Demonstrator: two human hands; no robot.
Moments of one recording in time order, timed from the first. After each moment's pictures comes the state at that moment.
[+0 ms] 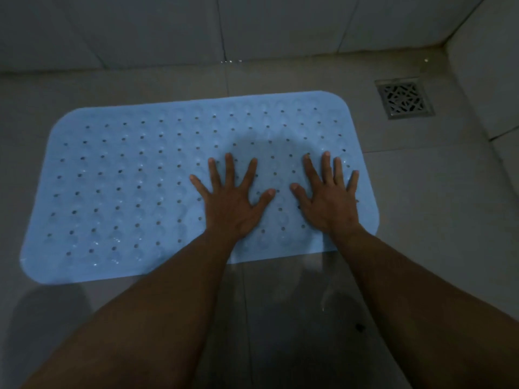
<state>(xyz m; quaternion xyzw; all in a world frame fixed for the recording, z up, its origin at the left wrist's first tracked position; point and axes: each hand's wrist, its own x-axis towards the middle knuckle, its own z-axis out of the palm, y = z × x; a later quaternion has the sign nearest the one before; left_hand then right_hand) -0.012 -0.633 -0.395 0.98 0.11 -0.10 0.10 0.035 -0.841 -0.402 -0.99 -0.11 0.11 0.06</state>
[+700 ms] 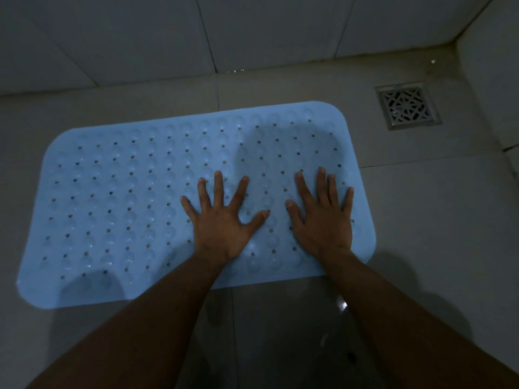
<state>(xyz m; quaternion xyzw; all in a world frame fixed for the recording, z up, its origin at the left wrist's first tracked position) -0.007 -0.632 -0.392 0.98 0.13 -0.11 0.06 0.035 -0.837 -0.400 -0.99 -0.10 0.11 0.06</state>
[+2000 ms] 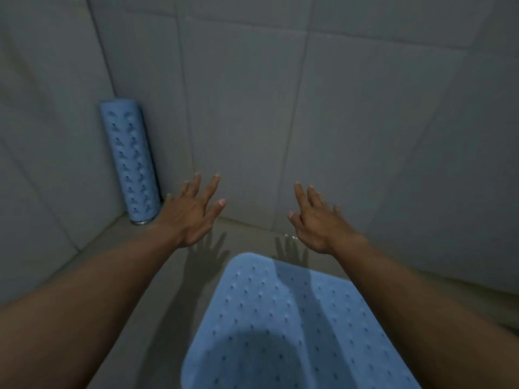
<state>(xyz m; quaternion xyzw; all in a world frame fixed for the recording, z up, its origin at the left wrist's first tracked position) -0.048 -0.201 -0.139 0.96 0.23 0.09 0.10 0.088 -0.446 -0.108 -0.93 -0.36 0.08 0.09</state>
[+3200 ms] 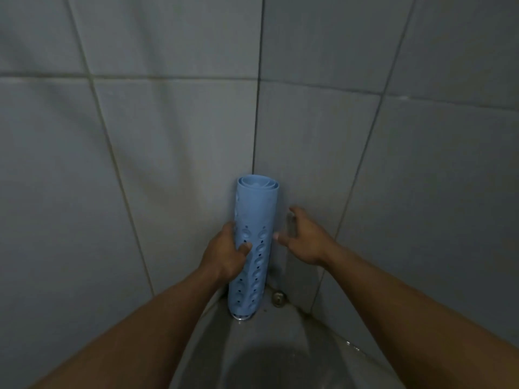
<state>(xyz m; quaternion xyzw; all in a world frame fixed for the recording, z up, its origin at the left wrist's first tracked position) -0.025 0.102 -0.146 0.80 0.41 0.22 0.38 0.138 -0.001 -0.100 -0.81 -0.47 0.19 0.29</state>
